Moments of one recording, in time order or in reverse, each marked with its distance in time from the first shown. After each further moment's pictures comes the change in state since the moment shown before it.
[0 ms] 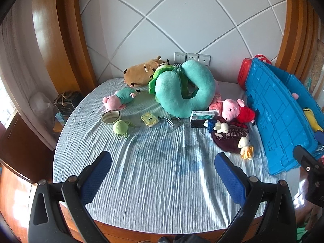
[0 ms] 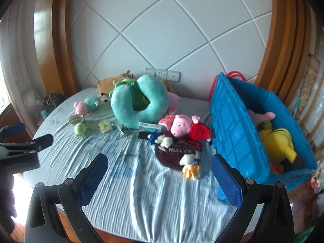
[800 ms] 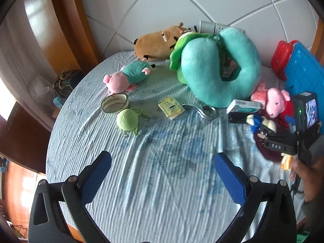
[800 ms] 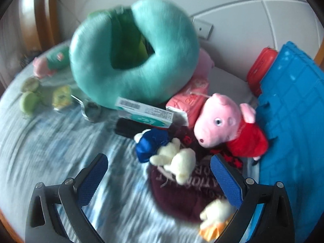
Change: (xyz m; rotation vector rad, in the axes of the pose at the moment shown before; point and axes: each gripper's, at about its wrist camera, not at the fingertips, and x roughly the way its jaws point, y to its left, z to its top) left arm 0.191 0.053 0.021 -0.022 0.189 0.092; right arm 0.365 0.005 0.005 -0.176 0.255 -0.013
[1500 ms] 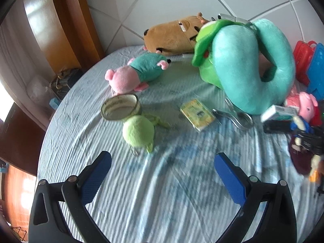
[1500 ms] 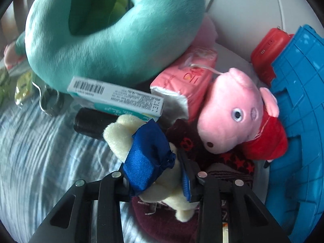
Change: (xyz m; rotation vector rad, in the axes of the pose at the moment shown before) left arm 0.113 0.043 0.022 -0.008 -0.060 0.041; right arm 0.067 -0.027 0.008 0.048 0.131 -0.038
